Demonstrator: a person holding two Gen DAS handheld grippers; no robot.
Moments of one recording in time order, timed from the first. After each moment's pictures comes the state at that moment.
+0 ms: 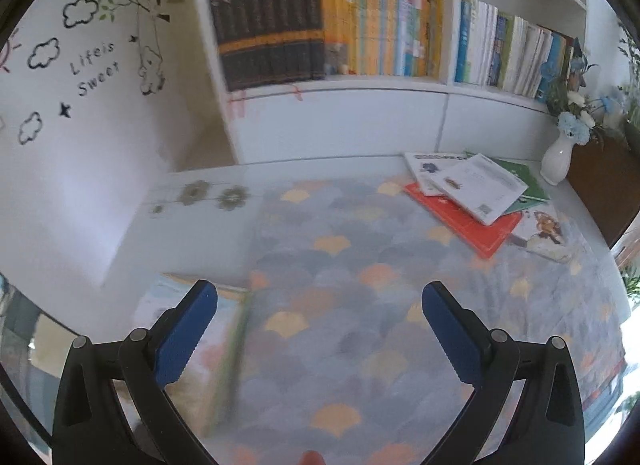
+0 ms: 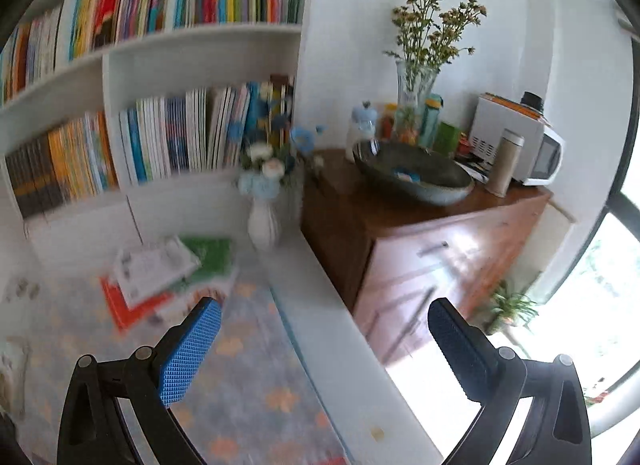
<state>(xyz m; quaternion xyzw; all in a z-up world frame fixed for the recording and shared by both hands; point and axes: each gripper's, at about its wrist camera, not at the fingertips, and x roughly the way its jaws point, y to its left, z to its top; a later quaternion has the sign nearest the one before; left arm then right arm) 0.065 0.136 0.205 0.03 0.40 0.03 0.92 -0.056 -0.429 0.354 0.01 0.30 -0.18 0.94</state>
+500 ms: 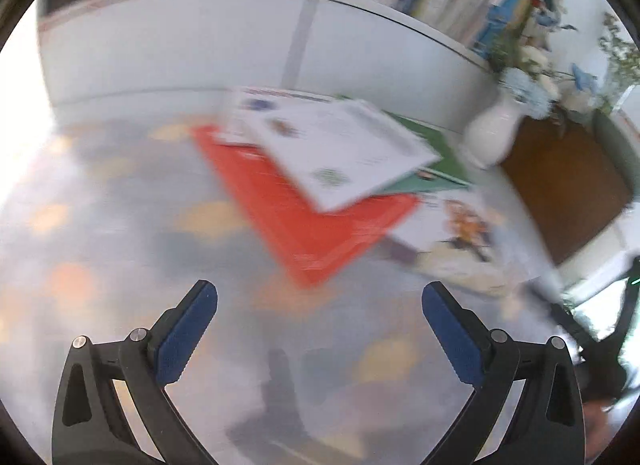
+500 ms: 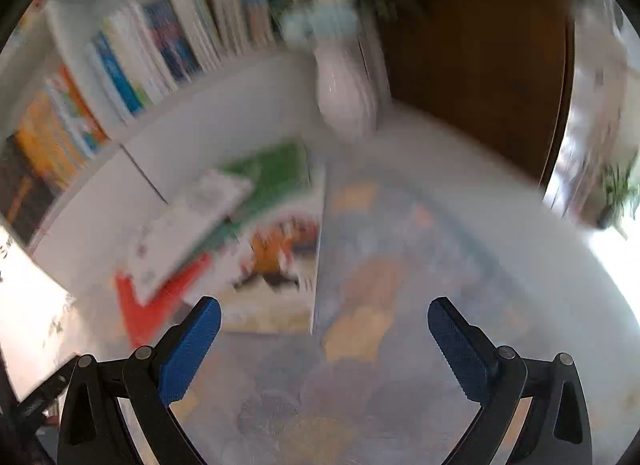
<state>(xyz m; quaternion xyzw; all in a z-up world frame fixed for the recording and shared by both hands) 0.171 -0.084 0.062 -0.09 0.45 -0.14 0.88 0.113 -0.356 0.065 0.21 0.41 -0.12 0.88</state>
